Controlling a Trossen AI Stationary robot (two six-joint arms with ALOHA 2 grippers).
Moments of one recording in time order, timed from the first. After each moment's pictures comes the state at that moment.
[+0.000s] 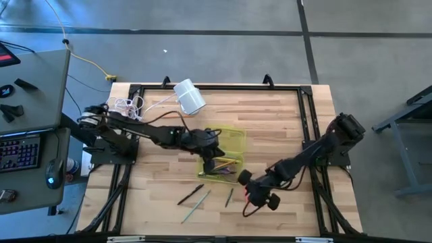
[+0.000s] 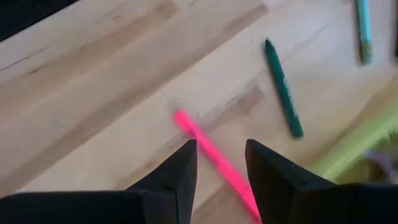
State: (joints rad) left arm -0.11 1.58 1.02 0.00 -0.03 -0.32; right arm 0.52 1.68 0.95 -0.28 -0.06 -0.37
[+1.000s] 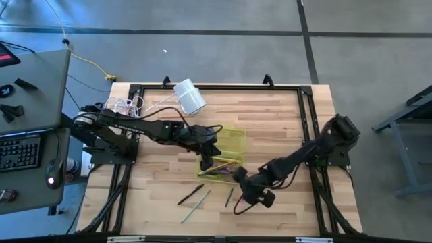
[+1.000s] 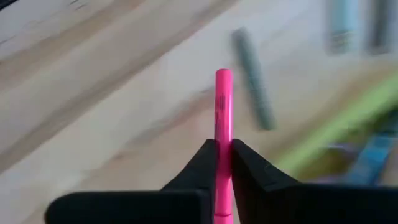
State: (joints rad) left arm -0.11 1.53 1.17 -0.30 -0.01 -0.41; right arm 0.48 1.73 1.09 -0.44 -0.04 -0.41
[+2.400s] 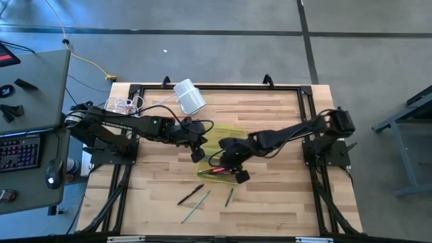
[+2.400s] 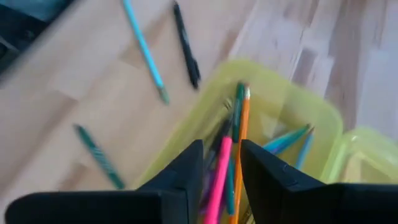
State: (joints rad) left arm -0.11 1.41 1.17 -0.58 -0.26 -0.44; right arm 0.15 1.73 1.17 -0.25 -0.18 -0.24
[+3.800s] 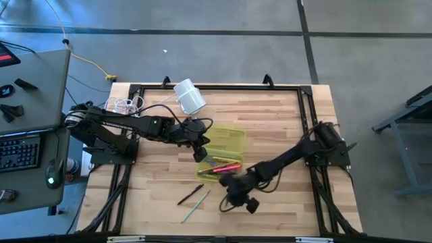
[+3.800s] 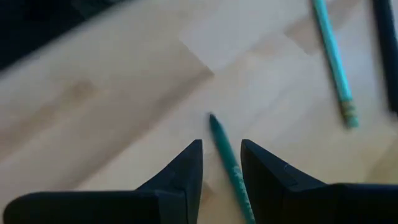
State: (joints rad) left arm -0.11 1.41 1.17 -0.52 -0.24 -0.50; right arm 0.41 1.95 1.10 -0.03 -0.20 -0.35
